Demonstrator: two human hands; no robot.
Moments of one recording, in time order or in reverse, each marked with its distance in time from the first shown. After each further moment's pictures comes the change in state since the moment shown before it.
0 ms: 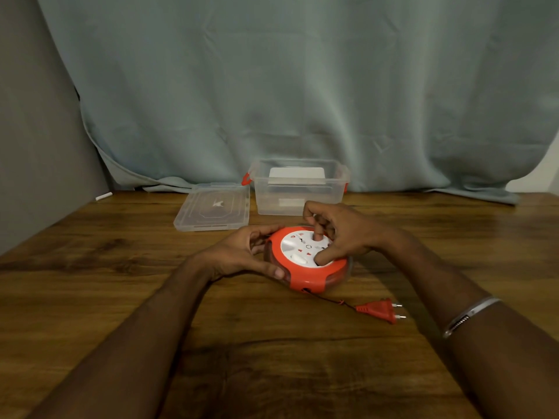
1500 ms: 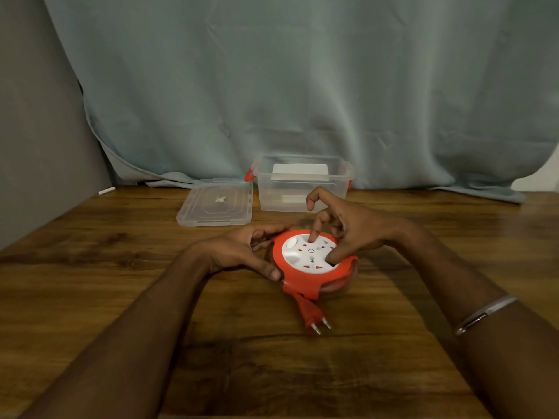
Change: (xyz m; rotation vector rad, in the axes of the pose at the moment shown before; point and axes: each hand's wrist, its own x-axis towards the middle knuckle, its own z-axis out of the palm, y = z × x) left_hand -0.007 0.007 -0.008 0.012 -0.138 -0.001; right_hand -0.006 0.000 -0.011 0.190 -0.156 -0.022
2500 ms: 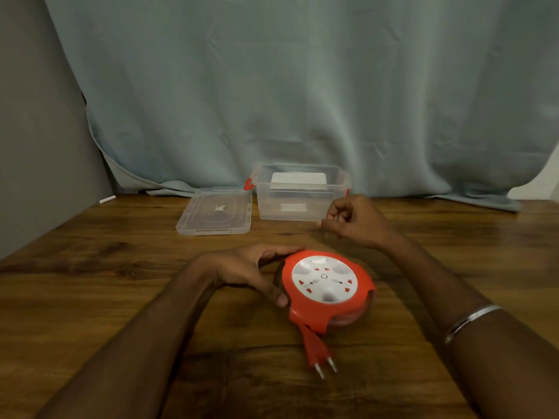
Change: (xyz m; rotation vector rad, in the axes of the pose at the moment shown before) left_hand -0.002 0.017 0.014 0.170 -0.150 0.002; right_hand 0.015 0.036 0.003 -0.015 0.615 0.127
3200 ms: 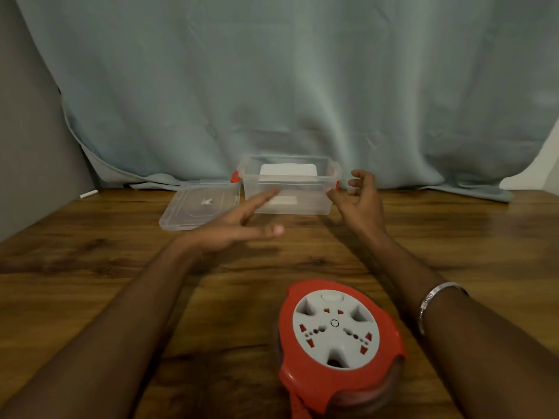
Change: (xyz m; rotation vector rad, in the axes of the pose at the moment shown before) left_hand -0.002 0.040 -0.006 -0.114 0.376 0.058; right_hand 0.008 0.023 0.012 0.202 0.536 0.228
